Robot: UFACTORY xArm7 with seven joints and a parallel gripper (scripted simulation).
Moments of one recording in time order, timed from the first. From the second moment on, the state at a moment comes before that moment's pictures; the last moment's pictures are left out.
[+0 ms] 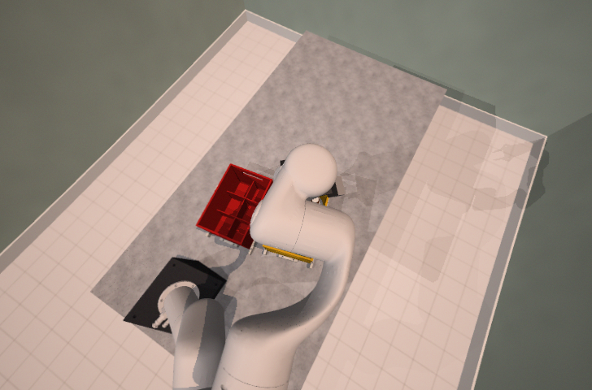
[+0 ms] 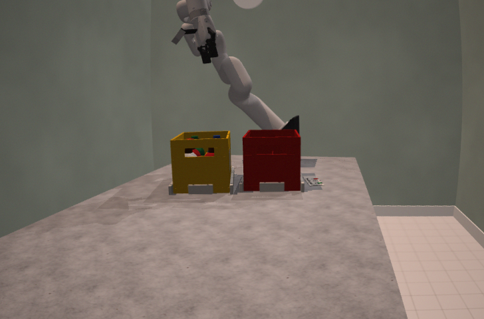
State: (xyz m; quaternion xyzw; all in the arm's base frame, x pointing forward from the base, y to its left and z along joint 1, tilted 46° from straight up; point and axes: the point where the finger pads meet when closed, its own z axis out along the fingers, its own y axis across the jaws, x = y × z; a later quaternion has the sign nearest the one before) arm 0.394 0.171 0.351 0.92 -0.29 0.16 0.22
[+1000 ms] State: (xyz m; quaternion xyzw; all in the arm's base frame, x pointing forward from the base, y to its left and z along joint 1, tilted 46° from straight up) arm 0.405 0.258 0.284 0.93 -0.25 0.13 0.23
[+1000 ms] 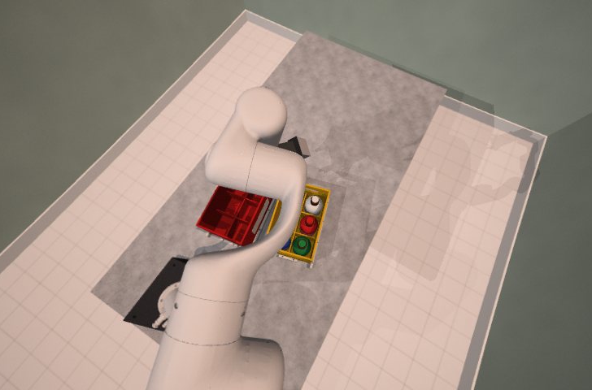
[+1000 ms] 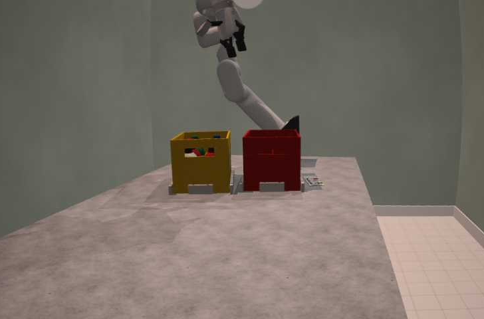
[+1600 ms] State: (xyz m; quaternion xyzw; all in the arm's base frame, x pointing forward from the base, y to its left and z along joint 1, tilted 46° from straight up) arm 0.398 0.310 0.236 0.94 -0.23 0.11 0.24
